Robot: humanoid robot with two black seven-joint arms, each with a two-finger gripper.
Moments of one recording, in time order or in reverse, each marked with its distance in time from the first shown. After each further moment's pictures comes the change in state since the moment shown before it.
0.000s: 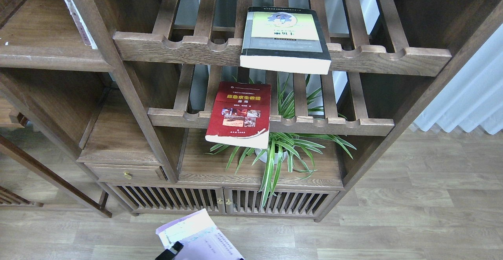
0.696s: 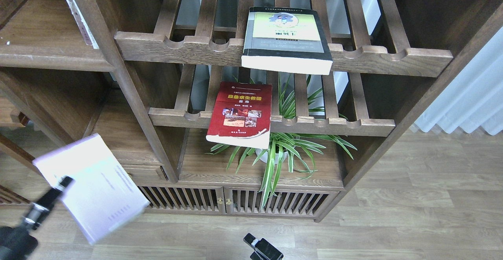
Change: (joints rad) left arm 0.170 0.428 -0.730 -0.412 0.001 0.000 0.062; right arm 0.110 0.000 0.000 -0.098 0.004 0.000 0.007
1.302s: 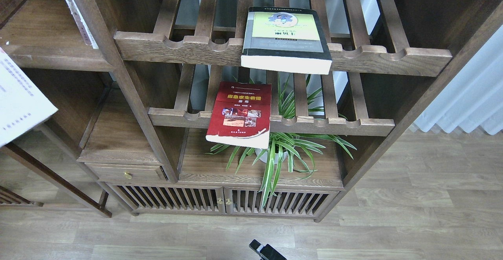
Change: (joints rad) left arm -0.180 0.153 -0.441 0.013 0.020 0.000 0.254; right arm -0.006 0.000 -0.001 -0.032 0.005 0.000 0.000
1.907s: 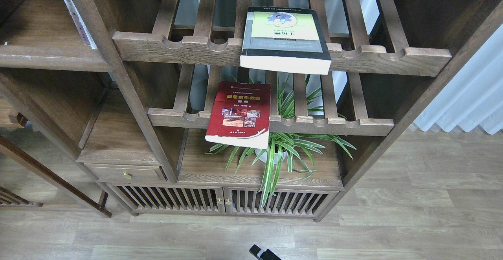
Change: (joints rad) left arm -0.688 -0.108 0.105 0.136 0.573 0.000 0.034; right arm -0.038 0.000 0.001 0.007 0.000 0.000 0.000
